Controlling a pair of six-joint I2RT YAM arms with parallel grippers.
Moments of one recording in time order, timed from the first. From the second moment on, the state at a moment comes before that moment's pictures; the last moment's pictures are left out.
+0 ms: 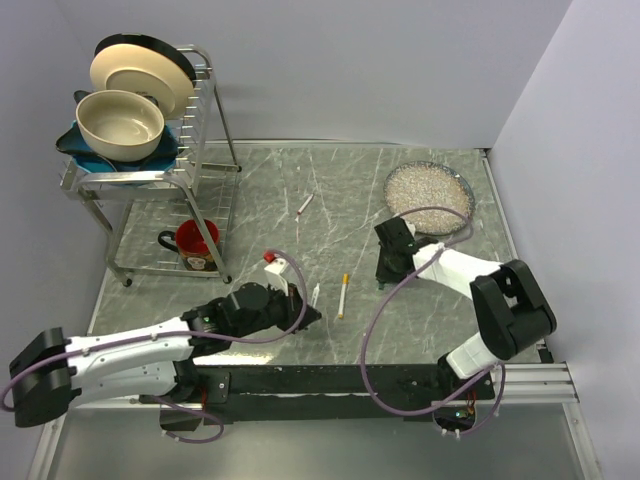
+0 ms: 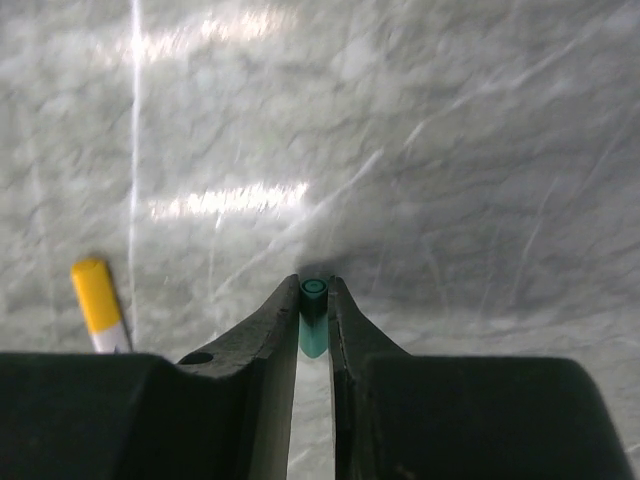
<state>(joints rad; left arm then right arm) -1.10 0.93 0.44 0.14 -0.05 -0.74 0.46 1.52 0.79 -0.40 0.15 0.62</state>
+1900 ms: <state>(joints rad) -1.10 1.41 0.53 0.53 0.10 -0.81 0.61 0.84 0.52 -0.10 -0.07 0.93</state>
